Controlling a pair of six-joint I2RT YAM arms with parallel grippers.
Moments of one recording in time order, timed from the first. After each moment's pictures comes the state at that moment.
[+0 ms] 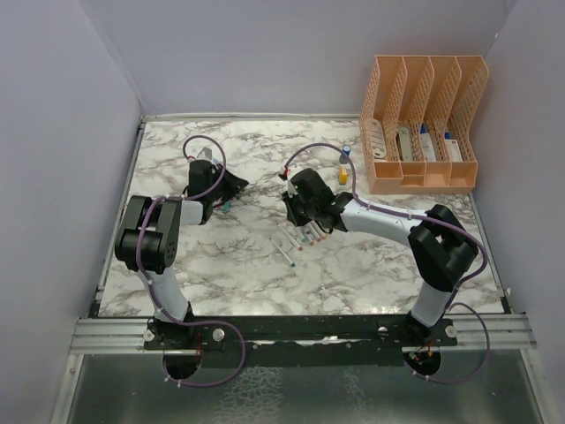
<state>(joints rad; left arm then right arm) -0.13 1.82 0.82 0.52 0.31 -0.85 0.80 1.77 1.16 -0.15 0.06 0.16</state>
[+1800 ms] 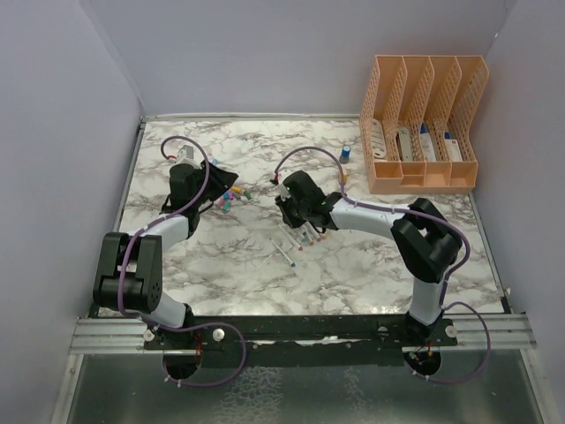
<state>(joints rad) -0.09 1.50 0.68 0.49 0.29 -0.84 0.81 1.88 1.20 -0.13 0.04 0.09</state>
